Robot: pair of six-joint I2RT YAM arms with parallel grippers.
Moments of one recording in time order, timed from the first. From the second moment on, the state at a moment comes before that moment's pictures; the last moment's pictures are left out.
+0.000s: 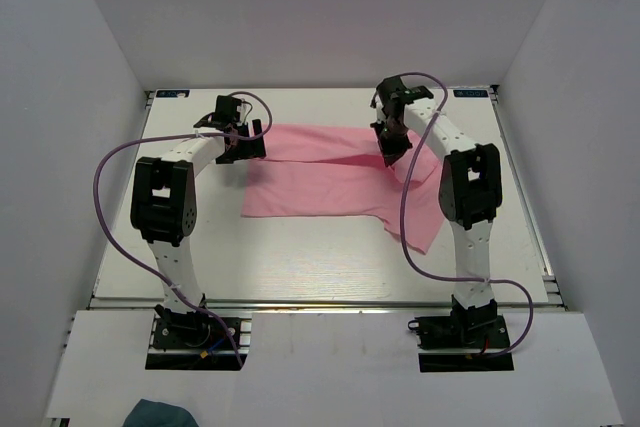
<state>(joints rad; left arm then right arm) -0.17 1.98 1.44 -0.42 -0.03 -0.26 0.35 2.19 1.95 -1.06 0.00 0.04</state>
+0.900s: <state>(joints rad) -0.17 2.03 1.57 -0.42 0.05 -0.21 0.20 1.91 1.60 -0.92 -0.21 0.05</state>
